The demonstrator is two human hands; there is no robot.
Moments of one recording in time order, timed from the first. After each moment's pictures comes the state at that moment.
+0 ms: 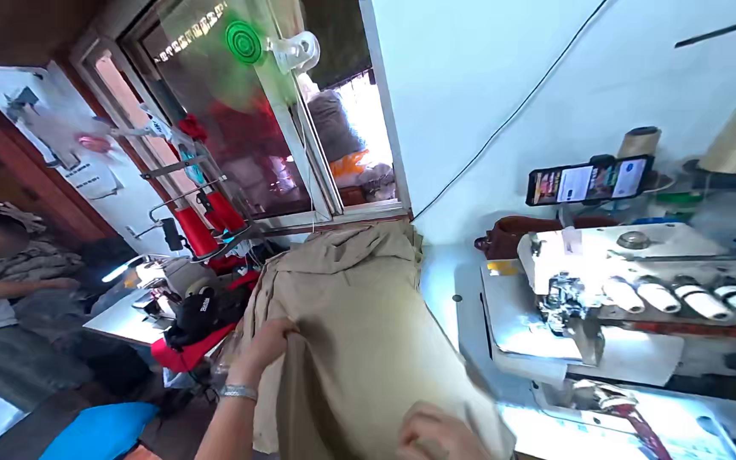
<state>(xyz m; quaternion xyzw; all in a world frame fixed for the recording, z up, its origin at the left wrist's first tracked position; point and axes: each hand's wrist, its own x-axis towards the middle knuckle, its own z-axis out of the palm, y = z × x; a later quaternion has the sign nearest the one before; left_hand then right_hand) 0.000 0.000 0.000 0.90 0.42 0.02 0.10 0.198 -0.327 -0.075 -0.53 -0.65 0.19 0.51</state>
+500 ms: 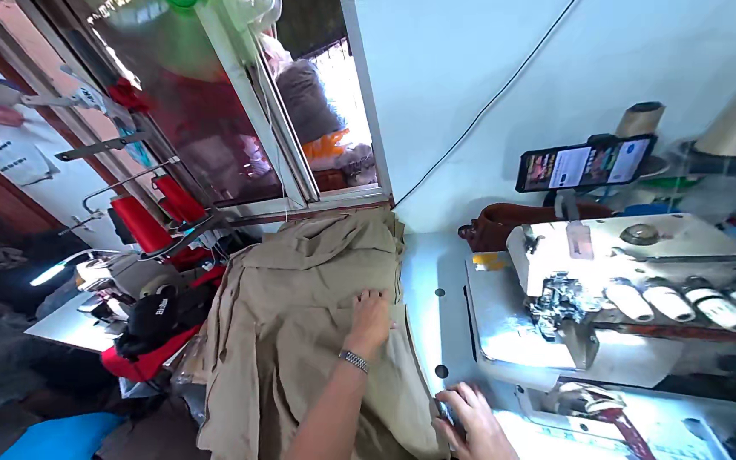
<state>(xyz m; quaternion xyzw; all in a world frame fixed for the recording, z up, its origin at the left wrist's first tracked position) 0.239 -0.060 -0.087 0.94 0.34 -0.01 0.04 0.273 -0.309 -0.181 -0.73 -0.52 0.09 0.42</state>
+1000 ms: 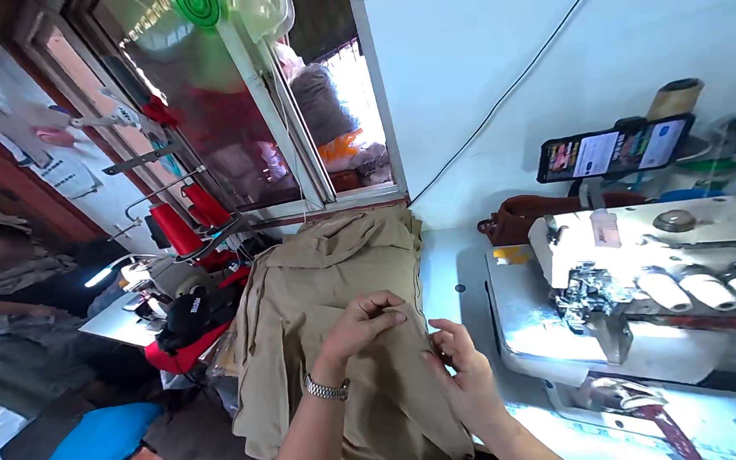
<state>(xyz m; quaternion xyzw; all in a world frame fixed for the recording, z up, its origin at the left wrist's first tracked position) 0.144 -0.083 -0.014 0.83 0.03 0.24 0.50 0.258 -0.242 -0.116 -0.52 -0.51 0.03 0.69</state>
